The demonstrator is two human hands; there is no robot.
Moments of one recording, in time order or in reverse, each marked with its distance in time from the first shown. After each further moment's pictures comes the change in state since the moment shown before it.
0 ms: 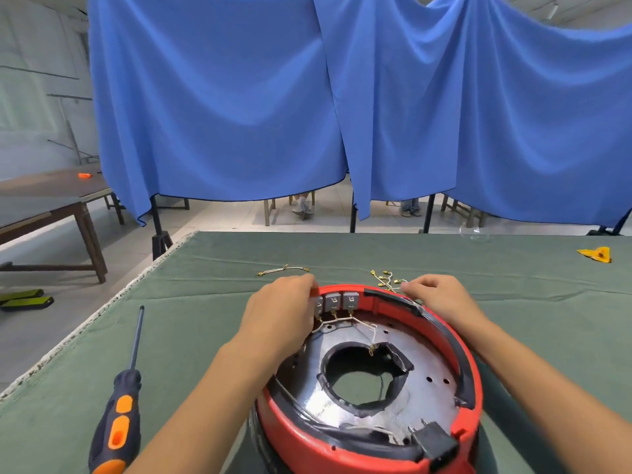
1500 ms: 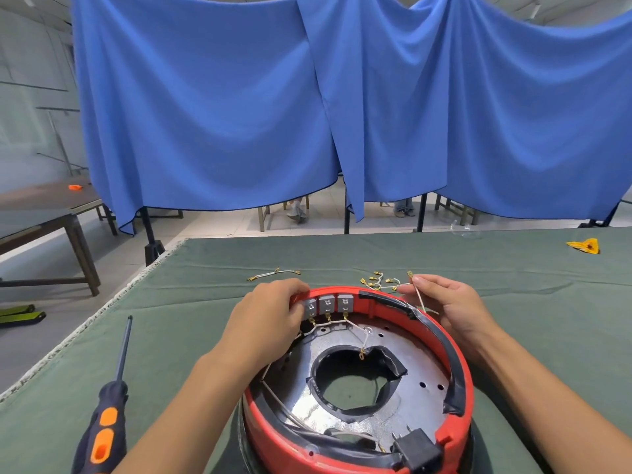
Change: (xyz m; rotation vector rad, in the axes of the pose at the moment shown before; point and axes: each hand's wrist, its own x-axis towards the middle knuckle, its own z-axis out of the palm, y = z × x) left_hand -0.003 -0.005 0.001 -0.182 -0.004 -0.024; right_hand -0.011 0.024 -0.007 0.851 -0.073 0.092
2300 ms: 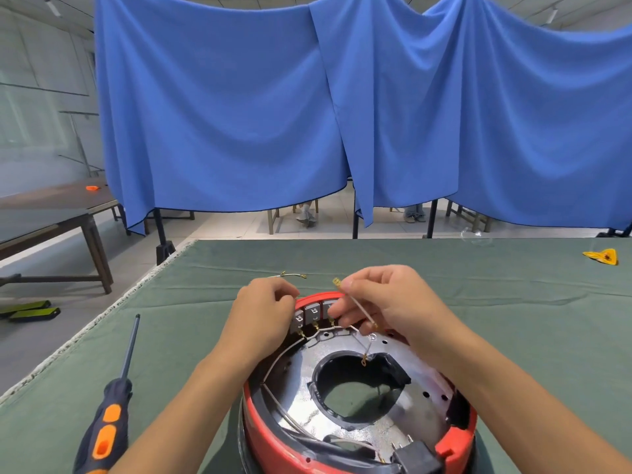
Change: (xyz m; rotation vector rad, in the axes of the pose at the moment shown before) left_hand 0.005 -0.003 -0.001 -0.246 0.130 -0.182; right_hand -0.061 -0.046 0.092 -0.353 -0.357 -0.033
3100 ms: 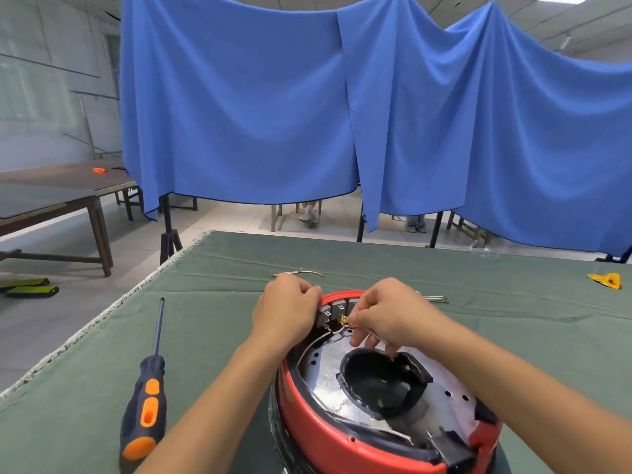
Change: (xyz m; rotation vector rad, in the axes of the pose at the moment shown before) left_hand -0.002 -0.003 -0.004 -0.075 -0.001 -0.116; right_hand 0.011 -0.005 0.032 -0.699 -0.060 0.228
